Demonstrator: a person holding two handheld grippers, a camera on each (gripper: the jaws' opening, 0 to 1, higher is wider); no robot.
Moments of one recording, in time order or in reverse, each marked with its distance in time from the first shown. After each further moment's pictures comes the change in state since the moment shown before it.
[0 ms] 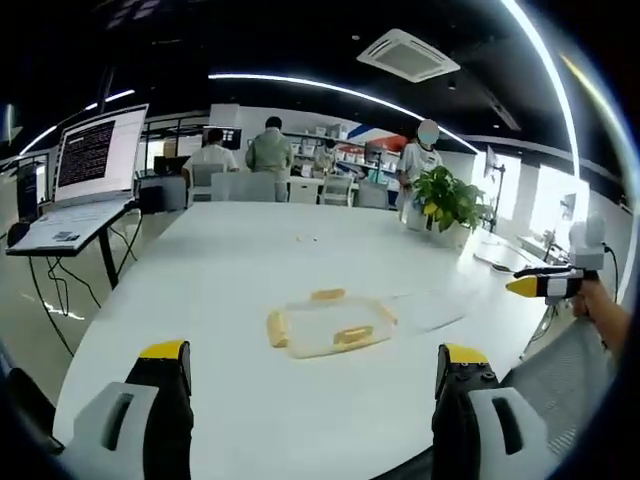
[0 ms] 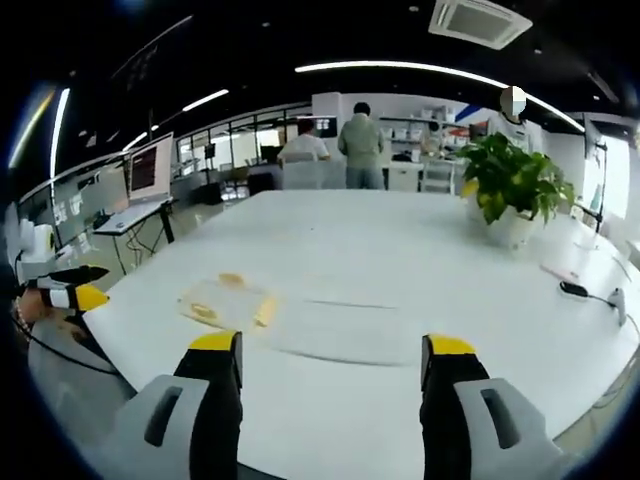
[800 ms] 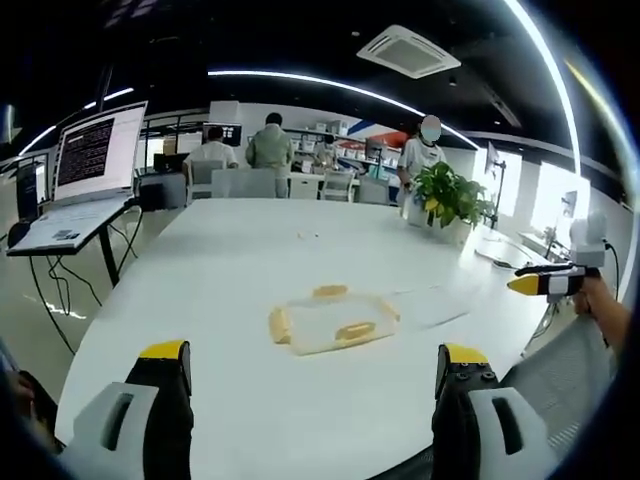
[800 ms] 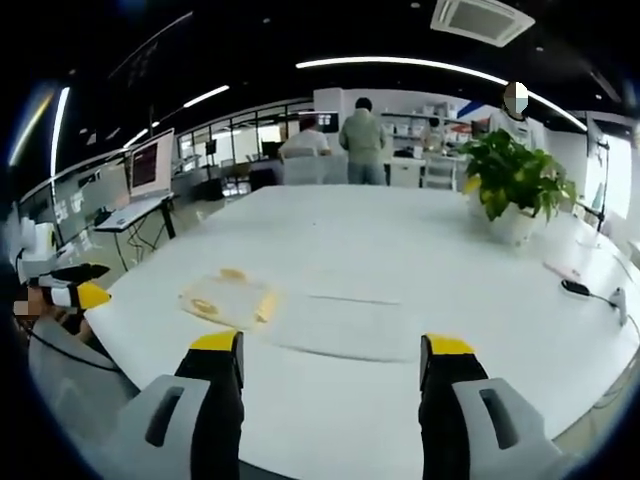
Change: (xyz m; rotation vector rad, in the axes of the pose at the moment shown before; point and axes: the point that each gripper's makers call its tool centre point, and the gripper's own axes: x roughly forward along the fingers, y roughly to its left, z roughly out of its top) left arm 0.004 0.004 -0.003 0.010 0.016 0.013; right arm 0.002 0.001 -0.003 -0.004 0.020 0.012
